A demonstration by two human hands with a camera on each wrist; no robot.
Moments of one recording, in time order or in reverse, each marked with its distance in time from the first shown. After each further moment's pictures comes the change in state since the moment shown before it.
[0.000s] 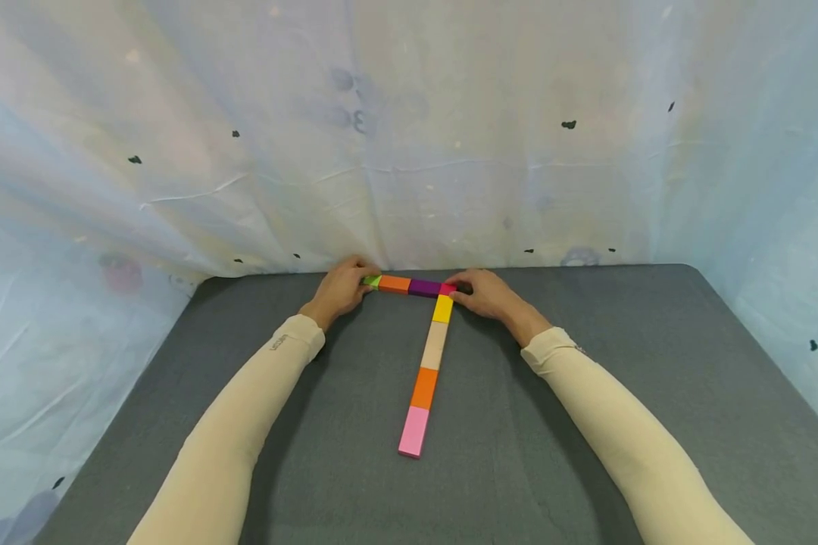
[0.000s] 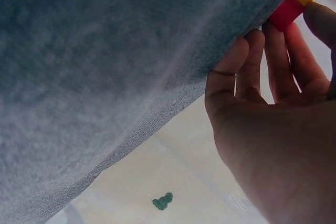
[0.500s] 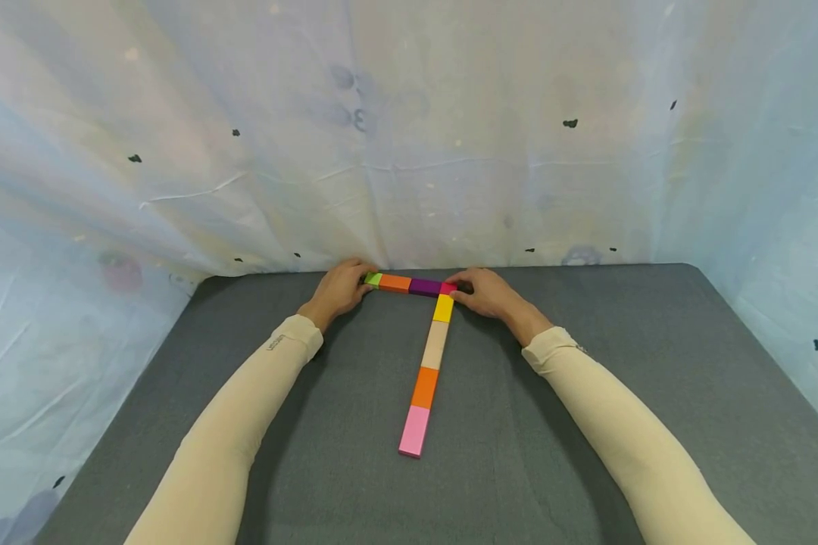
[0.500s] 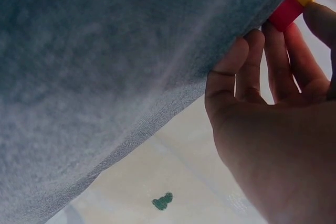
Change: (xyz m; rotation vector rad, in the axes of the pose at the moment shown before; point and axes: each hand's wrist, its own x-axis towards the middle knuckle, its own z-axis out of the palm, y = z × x) left_hand -0.001 0.000 -0.002 0.001 0.004 -0.010; right_hand -0.001 0.001 -0.001 -0.010 -0.008 -0.001
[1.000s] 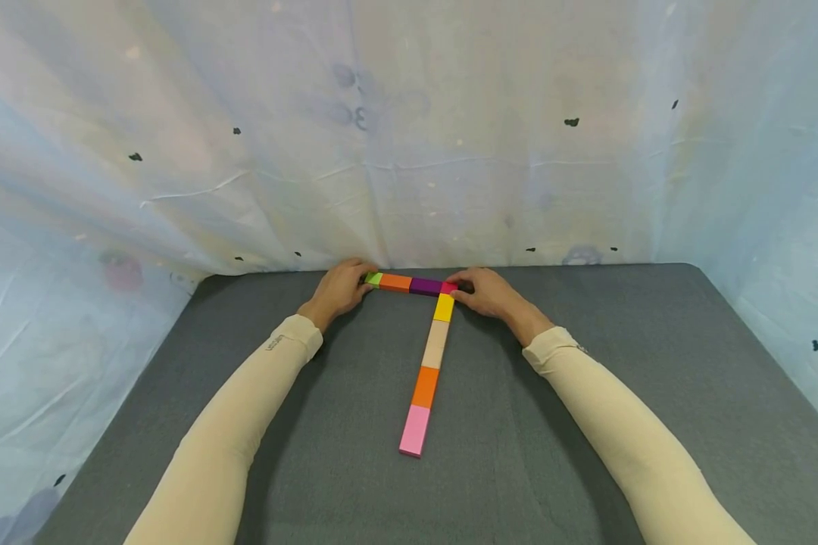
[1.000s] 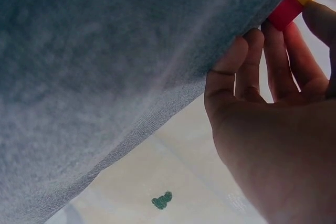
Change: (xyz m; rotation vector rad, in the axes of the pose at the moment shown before) left_hand -0.001 0.001 -0.001 -0.023 0.001 0.008; right_hand 0.000 0.002 0.001 0.003 0.009 -0.013
